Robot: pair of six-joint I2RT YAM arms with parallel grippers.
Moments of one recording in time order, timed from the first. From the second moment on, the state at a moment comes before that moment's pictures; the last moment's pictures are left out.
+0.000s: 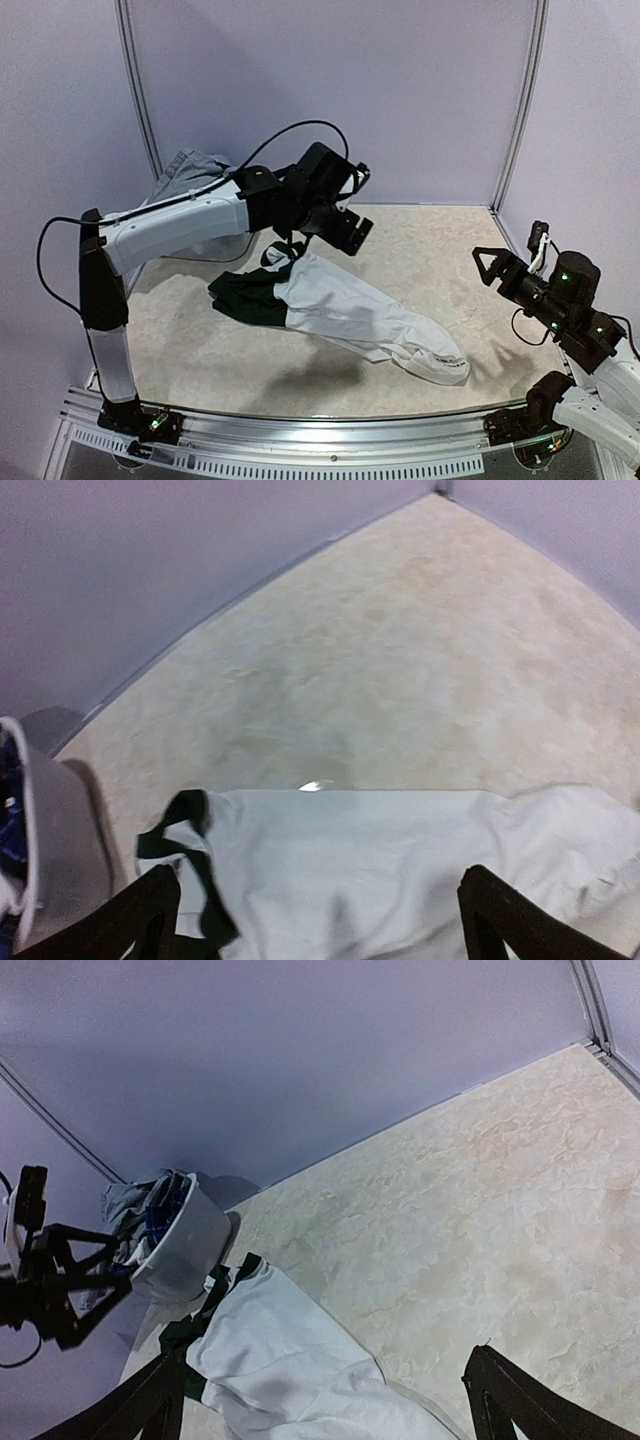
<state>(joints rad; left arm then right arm) -1.01 1.95 1.90 -0.67 -0.36 -0.11 0.49 0.48 0.44 -0.15 0.12 0.72</state>
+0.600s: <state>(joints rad) -0.62 2.42 2.31 -0.81 -0.58 -0.07 0.49 0.60 0.44 -0.11 0.08 0.71</state>
